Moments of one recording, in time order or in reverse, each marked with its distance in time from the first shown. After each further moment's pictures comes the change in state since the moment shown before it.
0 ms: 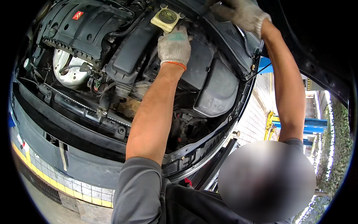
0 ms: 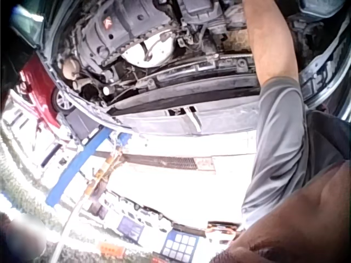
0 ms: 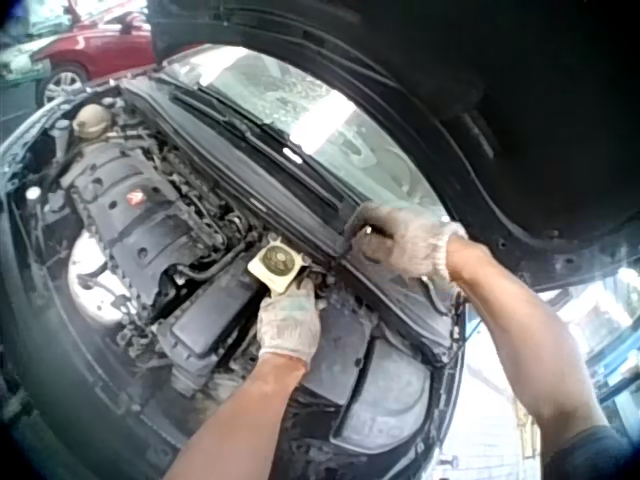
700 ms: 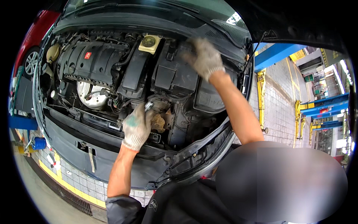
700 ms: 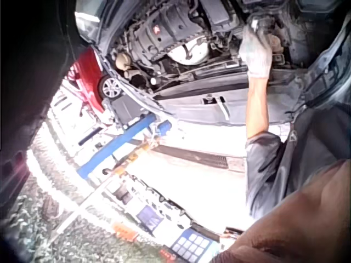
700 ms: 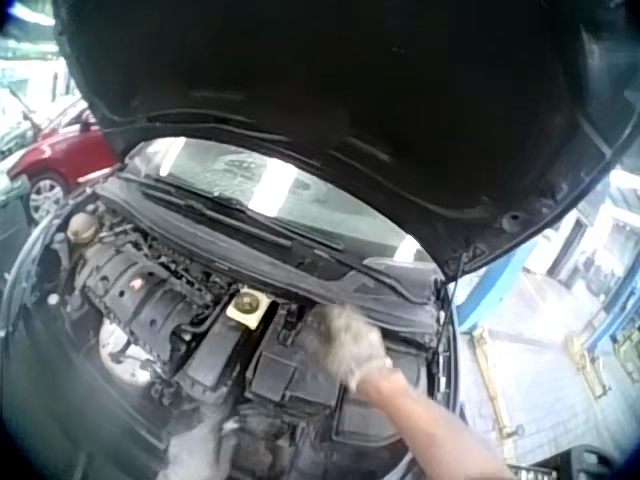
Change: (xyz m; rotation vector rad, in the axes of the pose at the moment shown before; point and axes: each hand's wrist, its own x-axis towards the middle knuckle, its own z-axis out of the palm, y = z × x) left_hand -0.182 -0.083 -0.148 -0.013 -0.089 0.313; right_hand -0.098 -0.048 0.095 0.099 0.329 0.513
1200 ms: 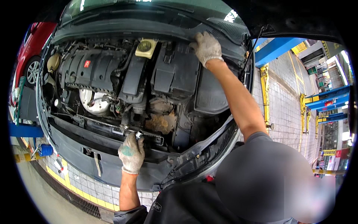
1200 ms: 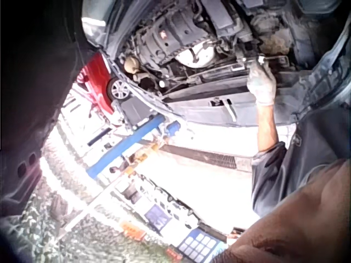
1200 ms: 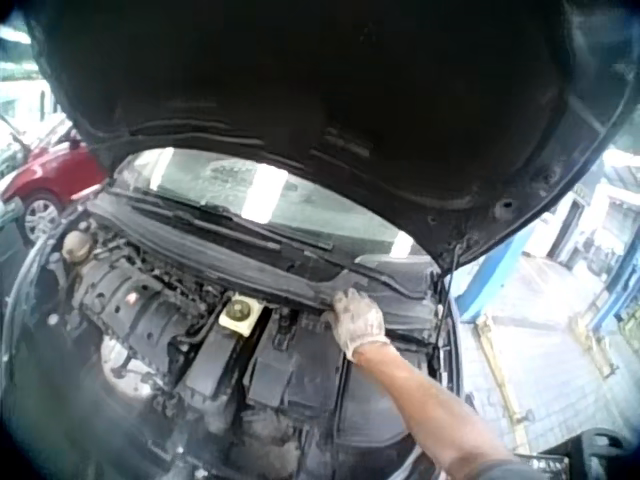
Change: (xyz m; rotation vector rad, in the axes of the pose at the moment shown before) left_hand -0.080 -0.004 -0.032 0.196 -0.060 -0.099; right_hand 0.047 0.062 0.045 -0.071 0.205 0.001
